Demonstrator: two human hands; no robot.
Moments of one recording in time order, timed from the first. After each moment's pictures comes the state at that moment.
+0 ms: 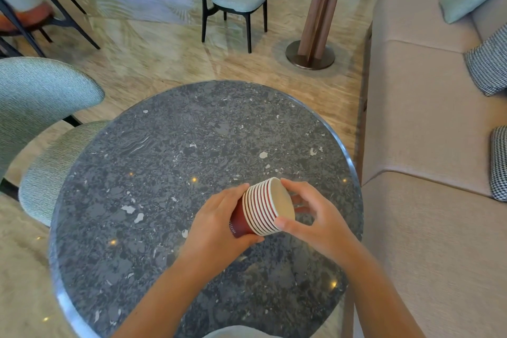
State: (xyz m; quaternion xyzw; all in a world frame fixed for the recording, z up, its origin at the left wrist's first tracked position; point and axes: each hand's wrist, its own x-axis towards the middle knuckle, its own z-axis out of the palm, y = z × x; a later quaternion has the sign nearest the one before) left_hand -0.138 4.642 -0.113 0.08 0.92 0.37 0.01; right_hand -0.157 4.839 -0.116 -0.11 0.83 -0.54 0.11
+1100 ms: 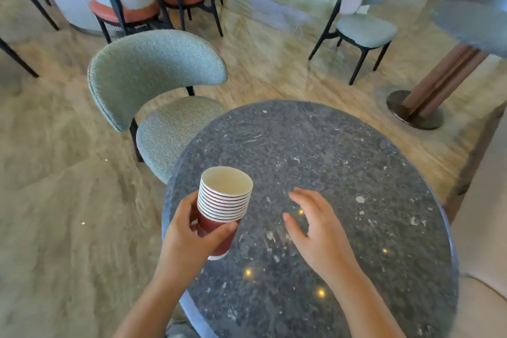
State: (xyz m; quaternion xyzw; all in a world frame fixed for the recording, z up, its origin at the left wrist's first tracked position) left_hand -0.052 4.486 -0.114 -0.31 0.72 0.60 -0.16; right_hand -0.166 4.669 -0.089 -0.31 0.91 -0.29 0.04
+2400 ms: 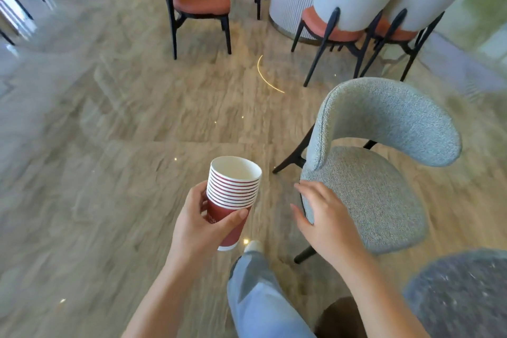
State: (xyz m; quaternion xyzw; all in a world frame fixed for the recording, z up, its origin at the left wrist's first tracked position) left_hand 0.129 4.065 -0.121 -0.51 0.55 0.55 -0.36; right_hand -0.072 4.134 -0.098 -0.59 0.77 -0.22 0.11
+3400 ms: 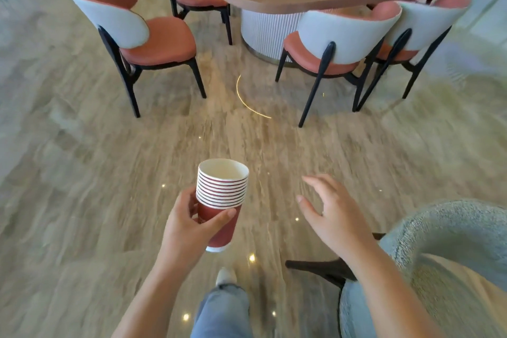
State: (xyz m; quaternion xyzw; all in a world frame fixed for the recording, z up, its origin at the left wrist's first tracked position) left_hand -0.087 3.504 -0.122 -0.49 0.59 0.57 -0.30; right_hand -0.294 3.614 -0.086 -0.52 0.81 -0.26 0.12
